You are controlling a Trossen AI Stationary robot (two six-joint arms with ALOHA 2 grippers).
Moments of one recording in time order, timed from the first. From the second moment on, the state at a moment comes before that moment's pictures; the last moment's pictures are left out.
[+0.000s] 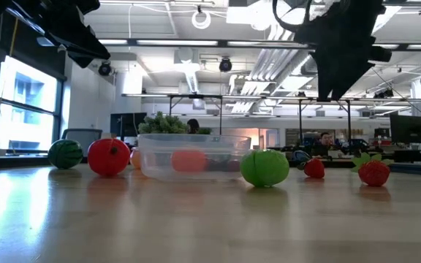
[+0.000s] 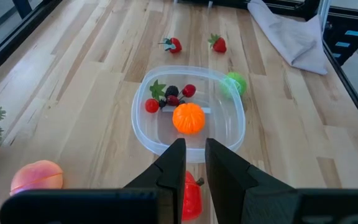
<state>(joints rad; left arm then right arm) 0.20 0.67 0.58 -0.47 0.06 -0.08 0.18 1.44 1.12 -1.11 0.43 1.18</state>
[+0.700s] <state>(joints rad) 0.20 0.67 0.58 -0.47 0.06 -0.08 0.04 1.73 1.12 -0.95 0.24 0.96</state>
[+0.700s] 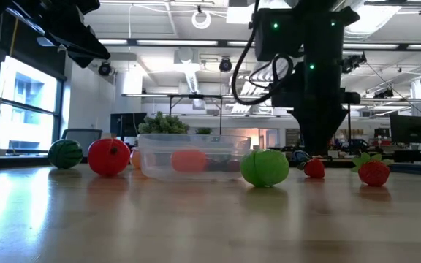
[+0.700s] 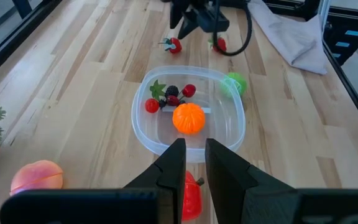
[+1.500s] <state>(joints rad) 0.20 0.67 0.58 -0.47 0.06 -0.08 0.03 1.79 1.12 -0.89 0.27 1.00</state>
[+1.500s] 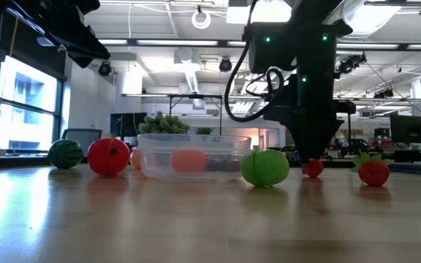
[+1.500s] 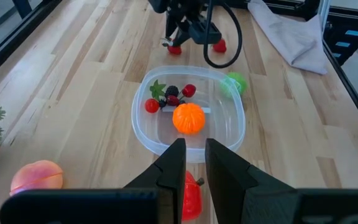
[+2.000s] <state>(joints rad) 0.20 0.67 0.58 -0.47 0.06 -0.08 0.03 1.79 1.03 -0.80 0.22 1.06</state>
